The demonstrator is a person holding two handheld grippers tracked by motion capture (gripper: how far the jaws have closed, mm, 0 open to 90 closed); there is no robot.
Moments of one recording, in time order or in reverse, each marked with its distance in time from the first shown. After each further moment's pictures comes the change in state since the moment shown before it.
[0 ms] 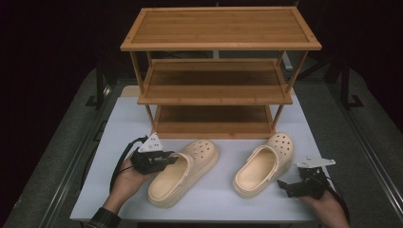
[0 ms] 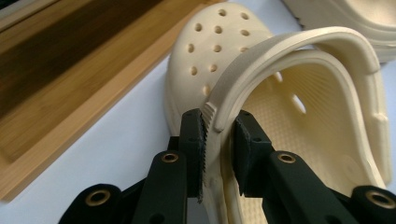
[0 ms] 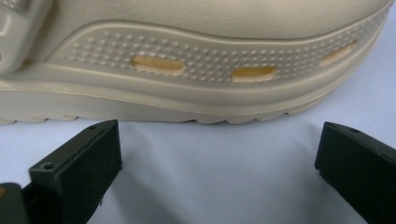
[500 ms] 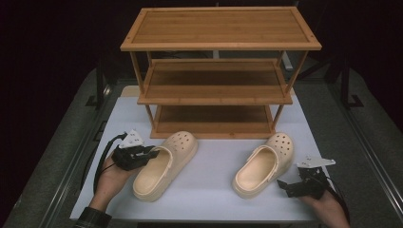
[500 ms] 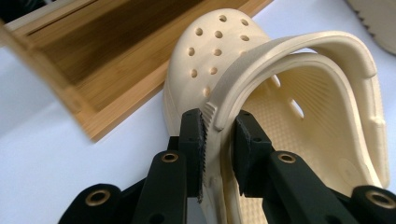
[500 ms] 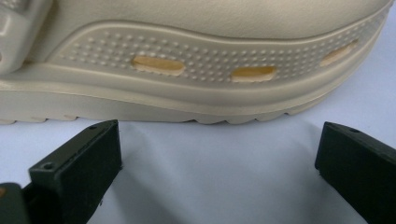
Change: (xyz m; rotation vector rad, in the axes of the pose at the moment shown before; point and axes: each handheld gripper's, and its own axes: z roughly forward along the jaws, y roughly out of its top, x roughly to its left) left arm 0.029 -0.023 -0.031 0.011 0.137 -0.078; right arm 0.000 0.000 0.000 0.000 0.000 0.000
